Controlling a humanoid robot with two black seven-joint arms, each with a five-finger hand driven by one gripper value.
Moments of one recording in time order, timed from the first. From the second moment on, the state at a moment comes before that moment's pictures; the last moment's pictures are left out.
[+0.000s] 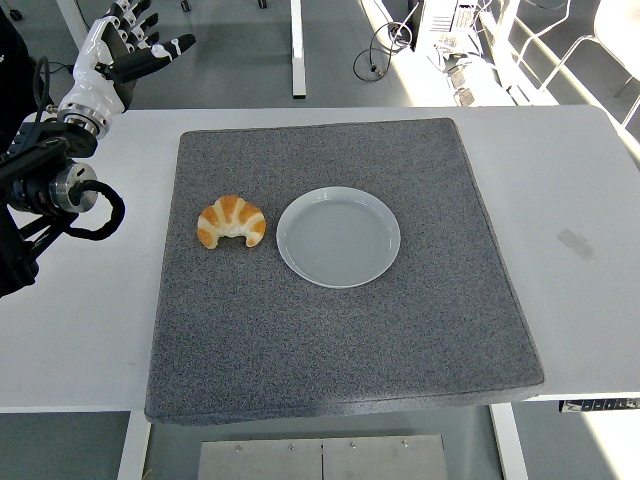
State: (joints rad) left arm -1.05 0.40 -0.37 -0.86 0.14 0.18 -0.39; right arm -0.10 0.00 0.09 0.15 -0.06 0.01 0.35
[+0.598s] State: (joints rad) left arm -1.12 0.47 -0.19 -1.07 0.45 0.34 -0.23; right arm -0.10 0.00 0.09 0.15 -0.06 0.01 0.35
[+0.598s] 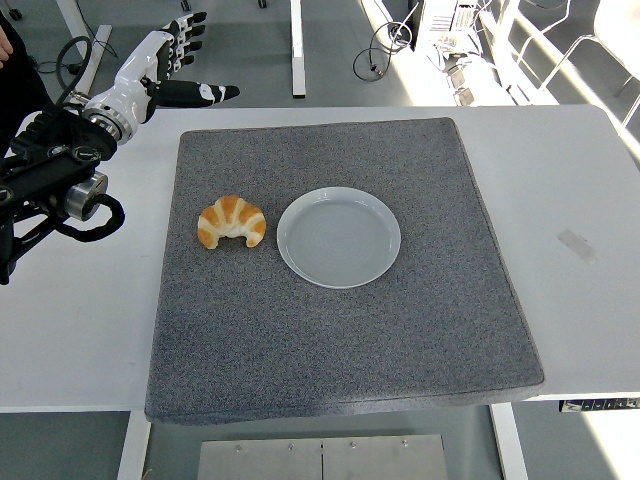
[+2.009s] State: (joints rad) left arm -1.20 0.64 0.28 -1.30 0.83 0.38 -0.08; right arm -0.10 0.00 0.09 0.15 -0.06 0.01 0.35
